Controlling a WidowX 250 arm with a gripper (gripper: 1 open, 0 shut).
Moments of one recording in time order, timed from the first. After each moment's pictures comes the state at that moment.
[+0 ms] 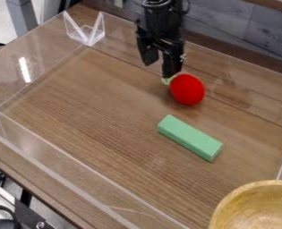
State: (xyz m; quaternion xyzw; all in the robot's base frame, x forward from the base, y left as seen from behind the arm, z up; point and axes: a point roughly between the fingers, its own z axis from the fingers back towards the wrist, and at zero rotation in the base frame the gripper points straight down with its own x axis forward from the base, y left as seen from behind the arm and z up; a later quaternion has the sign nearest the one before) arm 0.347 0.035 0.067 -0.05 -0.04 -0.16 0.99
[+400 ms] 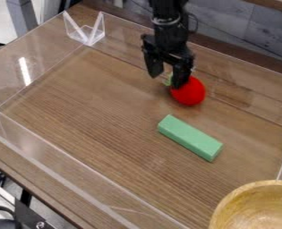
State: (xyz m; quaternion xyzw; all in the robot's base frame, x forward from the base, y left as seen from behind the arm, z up) arm 0.358 0.024 0.041 -0.03 -0.03 -0.09 0.99
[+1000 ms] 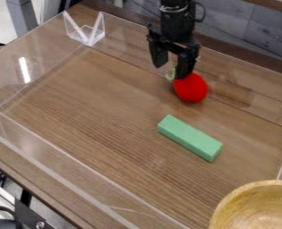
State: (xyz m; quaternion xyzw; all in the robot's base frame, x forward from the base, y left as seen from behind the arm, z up) arm 0.368 0.025 0.058 -0.03 -0.02 -0.11 0.99
